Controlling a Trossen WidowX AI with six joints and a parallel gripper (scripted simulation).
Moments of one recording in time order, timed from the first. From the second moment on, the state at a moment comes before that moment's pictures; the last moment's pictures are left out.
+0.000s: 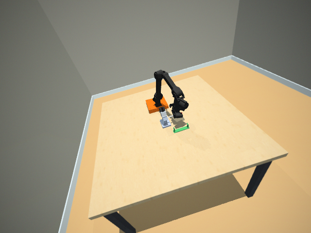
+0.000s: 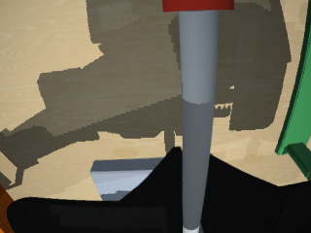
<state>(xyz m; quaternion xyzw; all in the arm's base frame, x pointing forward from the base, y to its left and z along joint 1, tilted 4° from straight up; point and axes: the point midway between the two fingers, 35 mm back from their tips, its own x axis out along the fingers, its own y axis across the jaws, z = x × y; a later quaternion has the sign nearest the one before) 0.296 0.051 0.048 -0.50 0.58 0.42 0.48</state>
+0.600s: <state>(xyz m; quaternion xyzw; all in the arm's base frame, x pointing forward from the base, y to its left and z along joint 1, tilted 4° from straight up) 0.294 0.040 0.048 -0.50 0.58 0.43 0.48</state>
